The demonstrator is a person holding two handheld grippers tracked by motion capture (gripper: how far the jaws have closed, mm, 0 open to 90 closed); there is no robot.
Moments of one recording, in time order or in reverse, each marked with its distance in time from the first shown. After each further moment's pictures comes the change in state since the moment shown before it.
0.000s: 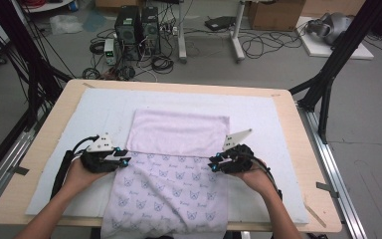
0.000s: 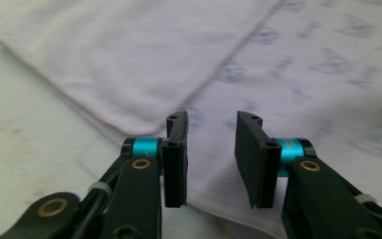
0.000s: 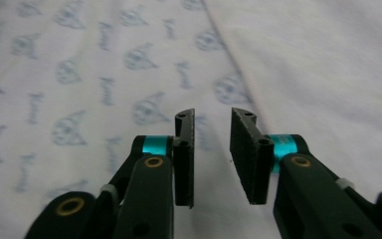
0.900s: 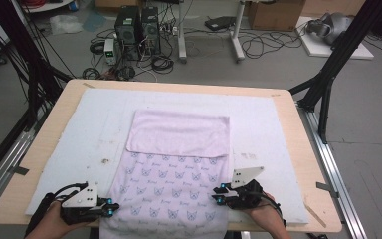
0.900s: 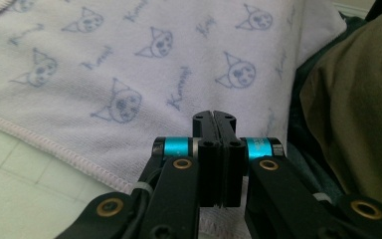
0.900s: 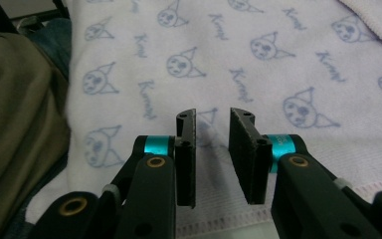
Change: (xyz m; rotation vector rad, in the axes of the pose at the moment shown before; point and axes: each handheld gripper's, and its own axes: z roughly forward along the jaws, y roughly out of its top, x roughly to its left) left arm -0.083 -0.049 -0.048 0.050 -0.208 0.125; right arm 0.074 -0.053 -0.009 -0.044 0.011 -0.023
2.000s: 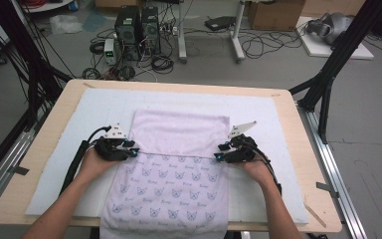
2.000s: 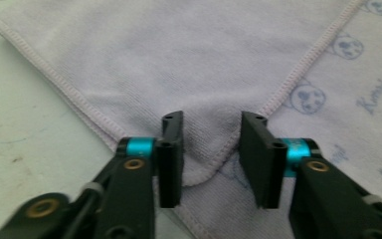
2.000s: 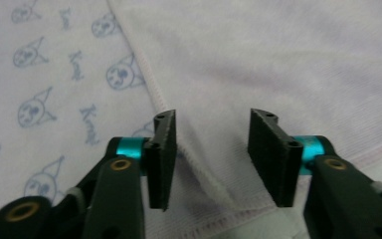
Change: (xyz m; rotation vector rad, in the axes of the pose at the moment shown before) left arm 0.146 0.048 0.066 0.003 0.287 -0.200; right arm -0.127 0.033 0.017 0.067 -0.129 0.140
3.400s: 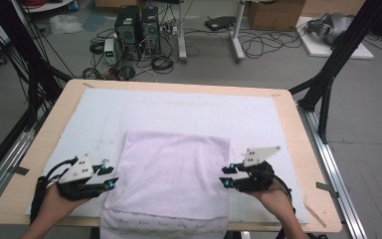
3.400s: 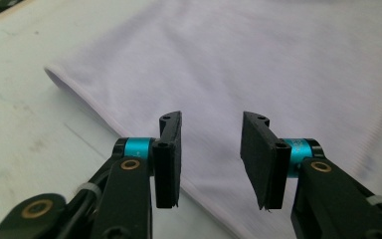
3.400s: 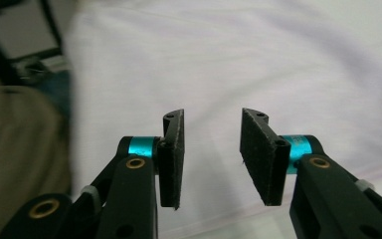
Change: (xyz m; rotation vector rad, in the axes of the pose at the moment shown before) left arm -0.071 -0.026 -0.103 -0.105 0.004 0.089; right arm 0.085 -0.017 -0.068 -0.141 0.093 -0.062
